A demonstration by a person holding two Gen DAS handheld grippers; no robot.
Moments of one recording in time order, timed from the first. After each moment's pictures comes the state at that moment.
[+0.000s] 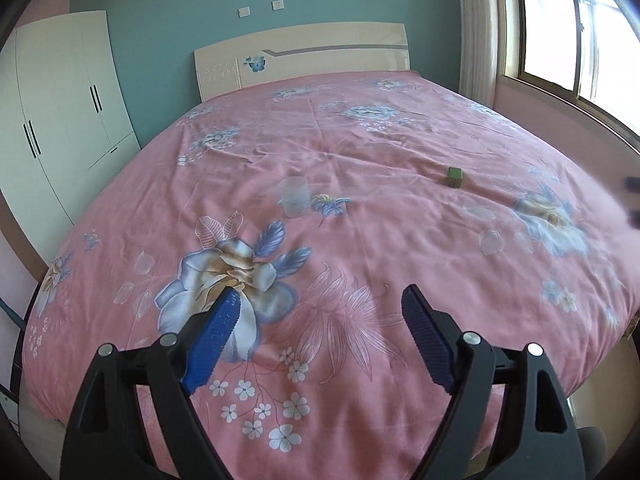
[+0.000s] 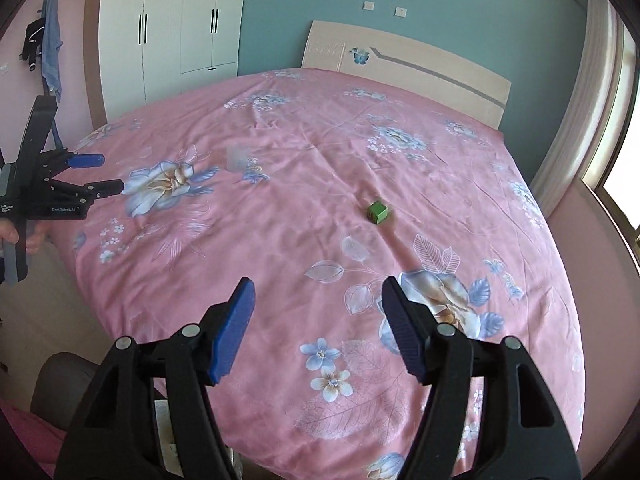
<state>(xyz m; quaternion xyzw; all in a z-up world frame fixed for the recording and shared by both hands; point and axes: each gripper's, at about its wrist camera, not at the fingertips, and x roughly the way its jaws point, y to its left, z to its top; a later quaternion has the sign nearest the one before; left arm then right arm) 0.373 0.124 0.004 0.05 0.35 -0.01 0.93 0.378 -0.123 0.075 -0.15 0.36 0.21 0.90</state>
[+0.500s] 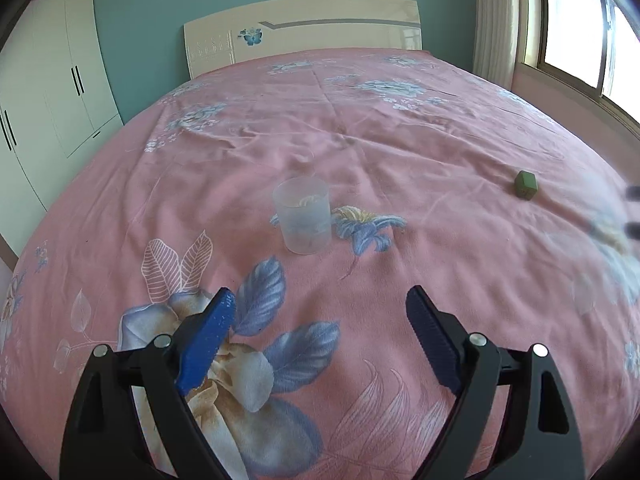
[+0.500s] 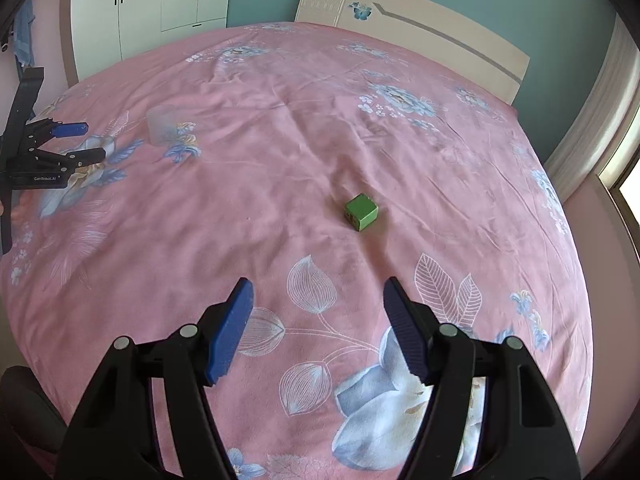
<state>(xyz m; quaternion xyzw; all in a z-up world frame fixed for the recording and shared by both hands) 0.547 0.150 -0.076 0.04 0.39 -0.02 0.92 0.564 -0.103 -0.026 -0.19 0.43 0.18 0.86</state>
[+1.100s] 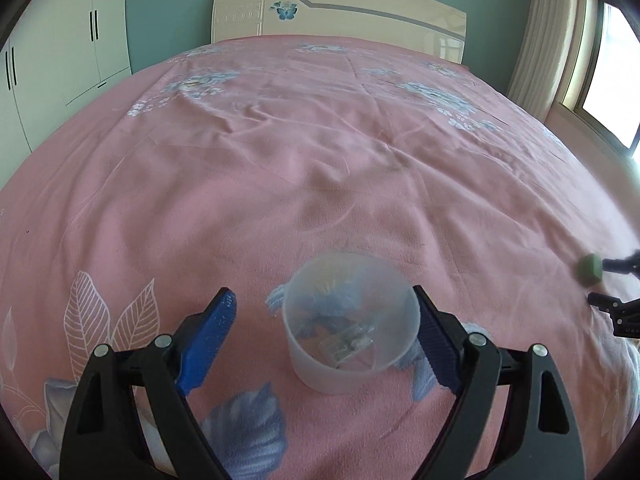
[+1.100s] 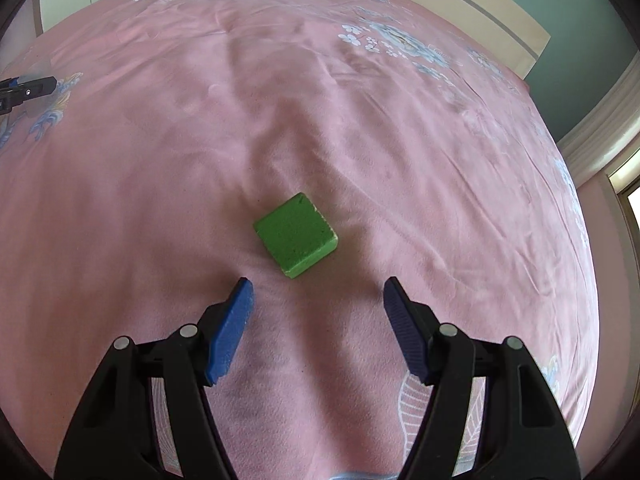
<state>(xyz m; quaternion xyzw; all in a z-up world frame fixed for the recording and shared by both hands) 0.672 0.176 -0.120 -0.05 0.40 0.01 0.91 0.719 -0.096 -0.124 -0.24 0.48 0.16 0.83</state>
